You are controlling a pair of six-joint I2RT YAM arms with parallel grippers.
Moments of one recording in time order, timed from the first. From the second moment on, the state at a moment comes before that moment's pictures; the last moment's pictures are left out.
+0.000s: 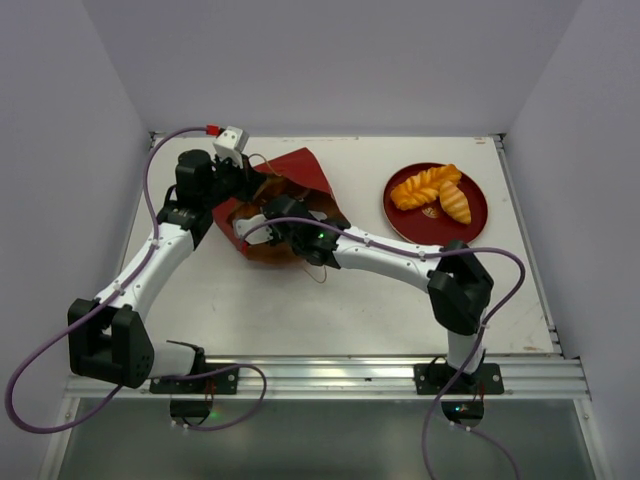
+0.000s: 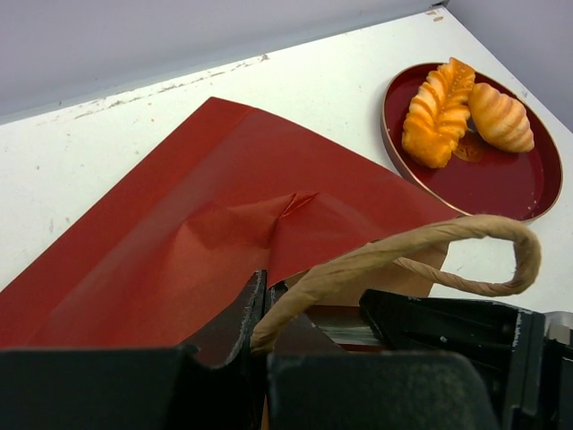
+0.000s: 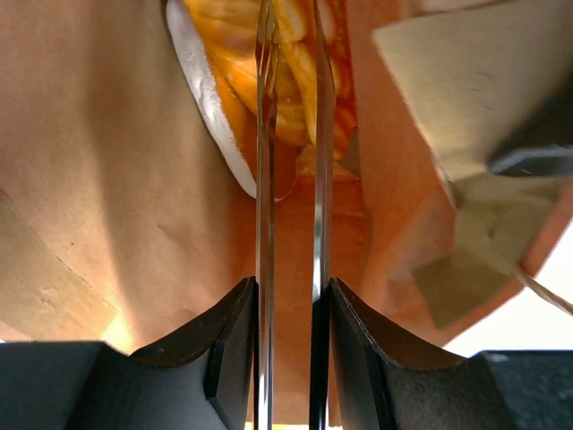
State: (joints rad) left arm -0.21 1.33 1.03 0.01 0.38 -0.10; right arm 1.02 1.89 1.52 -0.23 0.46 -1.06
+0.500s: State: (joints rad) left arm -0.21 1.33 1.03 0.01 0.38 -0.09; right arm 1.02 1.95 1.57 -0.24 0.48 -1.06
